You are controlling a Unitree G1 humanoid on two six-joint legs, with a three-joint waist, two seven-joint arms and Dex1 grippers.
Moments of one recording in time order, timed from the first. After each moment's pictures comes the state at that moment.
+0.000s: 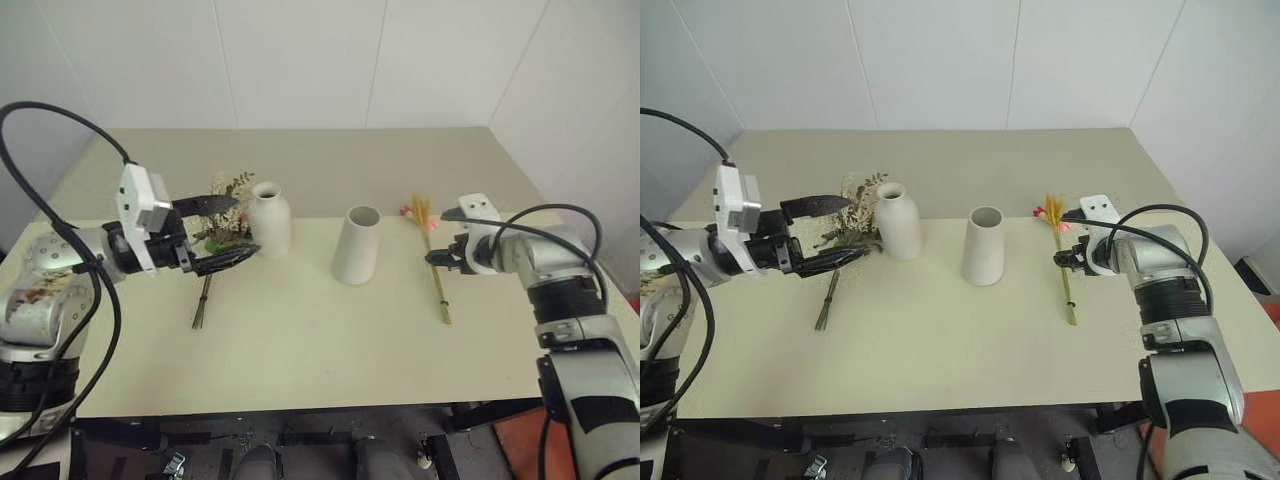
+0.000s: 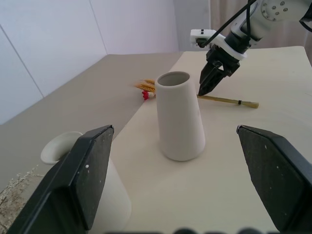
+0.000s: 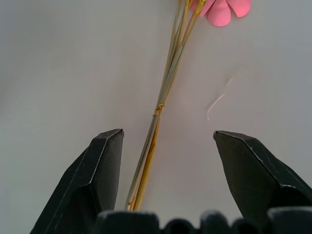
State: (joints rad) left arm -0.47 0.82 0.22 -0.18 -0.61 0.44 -1.07; right arm -0.97 -0.62 0.12 0.52 0.22 1.07 0.51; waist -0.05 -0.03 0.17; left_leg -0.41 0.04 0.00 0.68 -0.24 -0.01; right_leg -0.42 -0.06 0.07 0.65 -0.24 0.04
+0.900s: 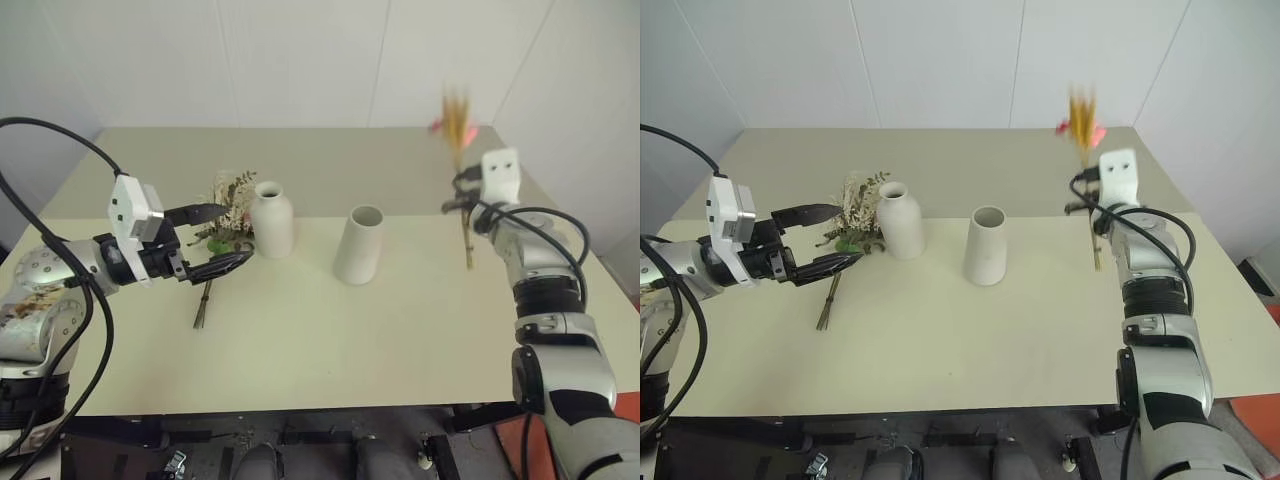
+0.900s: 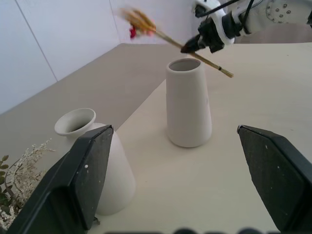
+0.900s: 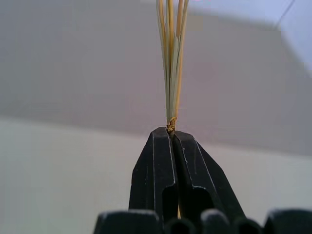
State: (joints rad) left arm -0.40 0.84 0.25 -0.23 -0.63 0.46 -1.02; right arm -0.96 -0.48 -0.20 0.49 0.14 0.43 0.20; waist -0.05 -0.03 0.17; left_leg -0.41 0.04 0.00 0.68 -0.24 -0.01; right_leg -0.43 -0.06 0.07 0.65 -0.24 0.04
